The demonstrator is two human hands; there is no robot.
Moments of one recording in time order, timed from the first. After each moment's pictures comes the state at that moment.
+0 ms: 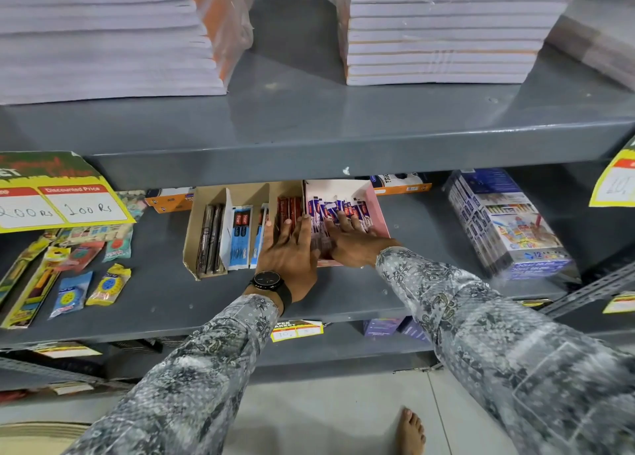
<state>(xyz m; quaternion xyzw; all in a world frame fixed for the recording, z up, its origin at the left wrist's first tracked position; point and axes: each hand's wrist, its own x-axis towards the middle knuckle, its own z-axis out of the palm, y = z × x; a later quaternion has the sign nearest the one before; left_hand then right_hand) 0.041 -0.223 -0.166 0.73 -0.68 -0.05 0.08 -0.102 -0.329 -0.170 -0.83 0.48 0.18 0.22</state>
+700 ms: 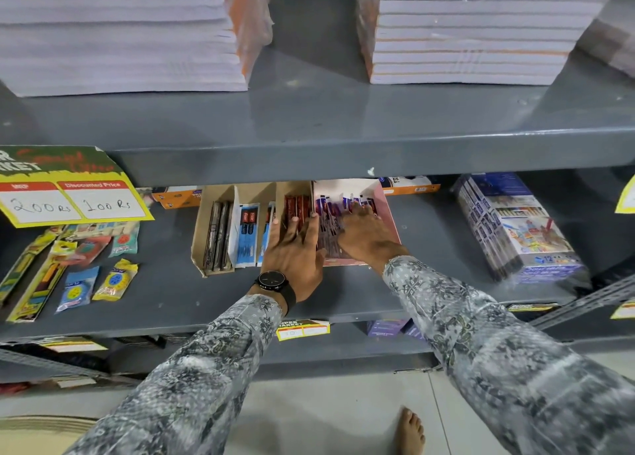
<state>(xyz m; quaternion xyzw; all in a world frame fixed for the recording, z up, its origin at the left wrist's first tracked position) 0.048 -0.220 -0.169 0.71 -0.70 0.00 0.08 -0.090 -0.332 -0.167 -0.81 0.56 0.03 0.18</state>
